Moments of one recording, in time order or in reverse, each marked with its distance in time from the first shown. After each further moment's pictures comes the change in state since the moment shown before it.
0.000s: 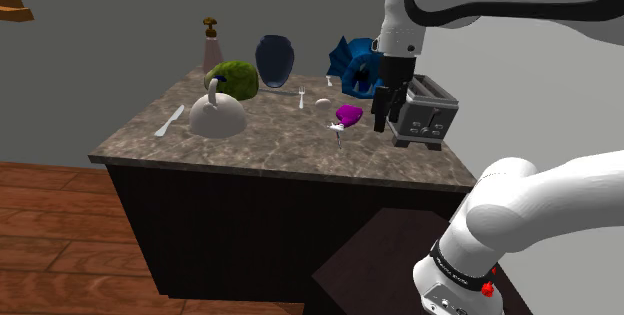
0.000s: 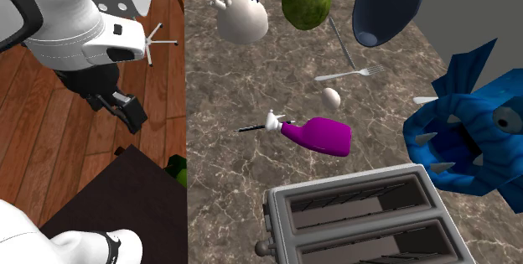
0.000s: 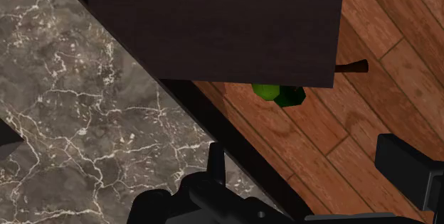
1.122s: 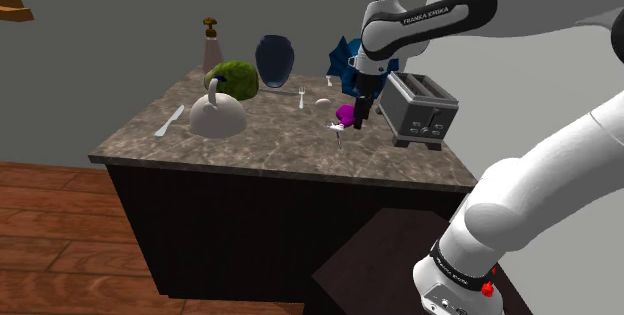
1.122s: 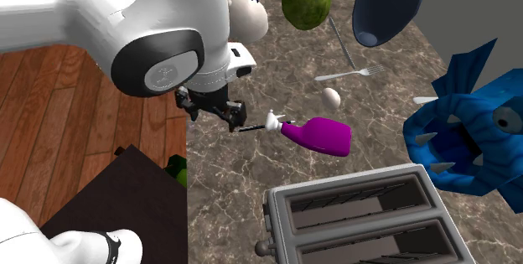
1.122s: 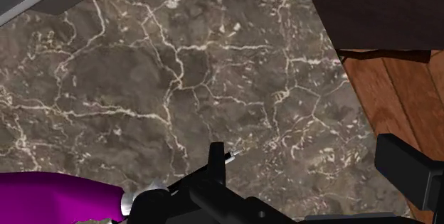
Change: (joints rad) arm -0.028 0.405 -0.199 0.072 -0.136 0.408 -0.400
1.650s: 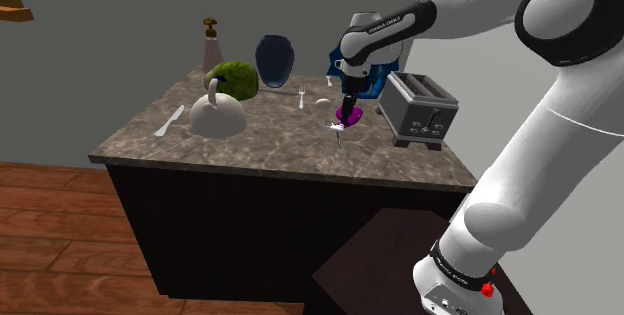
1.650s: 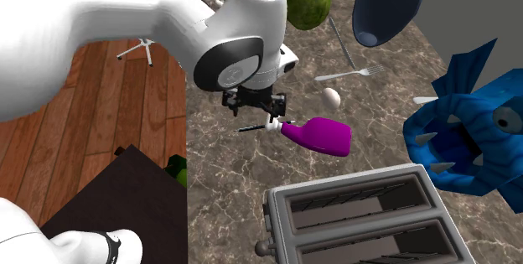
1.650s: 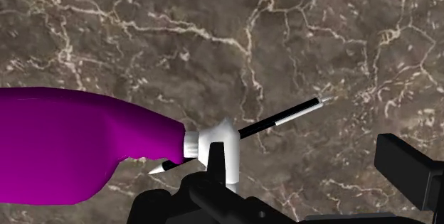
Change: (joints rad) arm -0.004 0.301 -0.070 0.197 0.041 0.146 -0.216
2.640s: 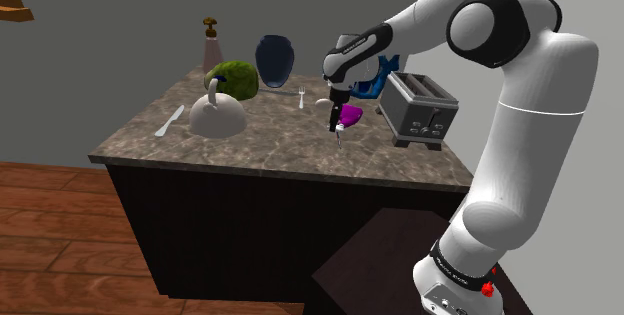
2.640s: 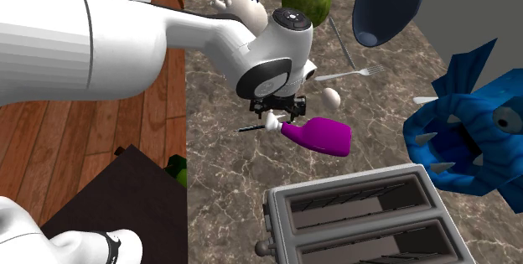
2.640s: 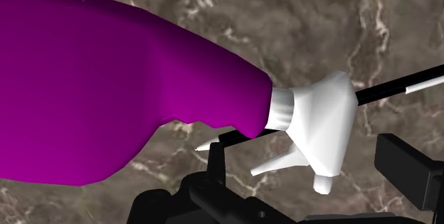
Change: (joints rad) arm -0.027 0.283 -0.004 0.147 0.091 0.162 -0.174
